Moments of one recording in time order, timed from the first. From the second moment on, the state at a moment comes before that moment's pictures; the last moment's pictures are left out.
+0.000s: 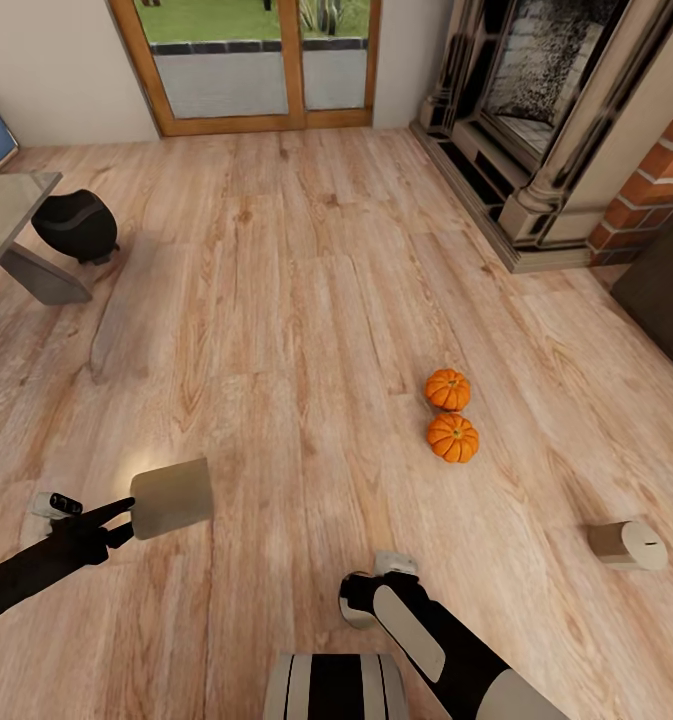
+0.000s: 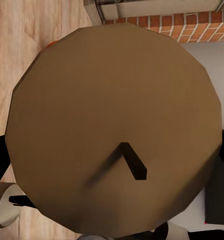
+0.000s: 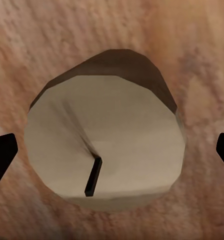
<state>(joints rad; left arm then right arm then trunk) -0.32 0.41 0.35 -1.14 0.65 0.99 -1.35 -0.54 0.07 0.66 -0.86 -0.95 0.47 -0.60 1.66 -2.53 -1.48</state>
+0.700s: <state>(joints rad) -0.32 0.41 0.35 -1.14 0.65 0.98 -1.35 -0.54 0.07 0.66 -0.86 -0.95 0.46 -0.53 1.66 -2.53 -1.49</state>
